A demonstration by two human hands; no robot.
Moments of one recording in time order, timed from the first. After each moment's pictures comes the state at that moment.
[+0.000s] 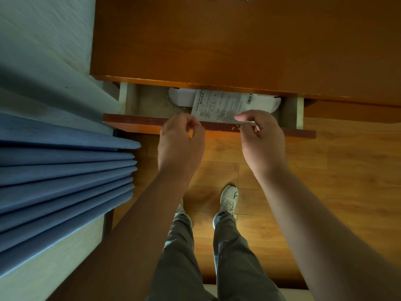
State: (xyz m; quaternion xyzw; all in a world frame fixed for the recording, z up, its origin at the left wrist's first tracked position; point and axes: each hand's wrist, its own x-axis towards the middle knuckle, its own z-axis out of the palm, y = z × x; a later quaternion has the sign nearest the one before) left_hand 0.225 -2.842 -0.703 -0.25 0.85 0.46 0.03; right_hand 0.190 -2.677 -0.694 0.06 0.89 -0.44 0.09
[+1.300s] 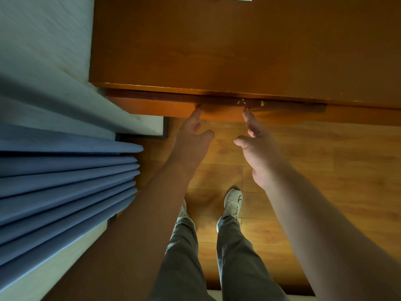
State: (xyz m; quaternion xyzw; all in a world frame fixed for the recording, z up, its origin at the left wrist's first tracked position) left_hand 0.194 -2.840 -0.736 -0.30 0.69 0.64 0.17; right_hand 0.173 -2.684 -0.721 0.22 0.72 -0.60 0.27
